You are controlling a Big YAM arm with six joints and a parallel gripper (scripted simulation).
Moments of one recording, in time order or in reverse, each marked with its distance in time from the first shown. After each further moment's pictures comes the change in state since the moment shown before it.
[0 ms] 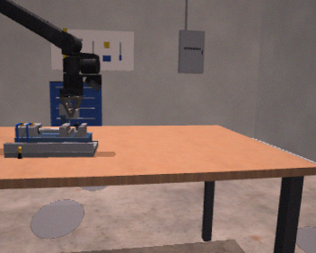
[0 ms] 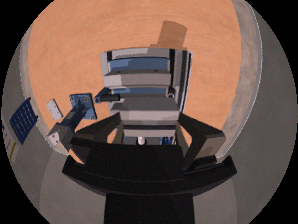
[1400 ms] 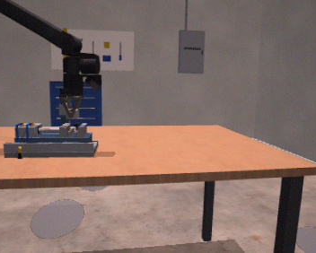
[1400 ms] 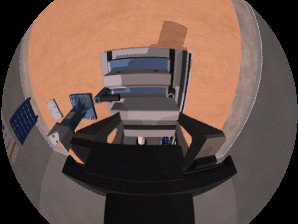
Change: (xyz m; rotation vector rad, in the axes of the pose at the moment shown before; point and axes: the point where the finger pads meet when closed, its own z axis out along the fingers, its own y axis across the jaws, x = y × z) arm 0.000 0.000 0.000 0.000 0.000 0.000
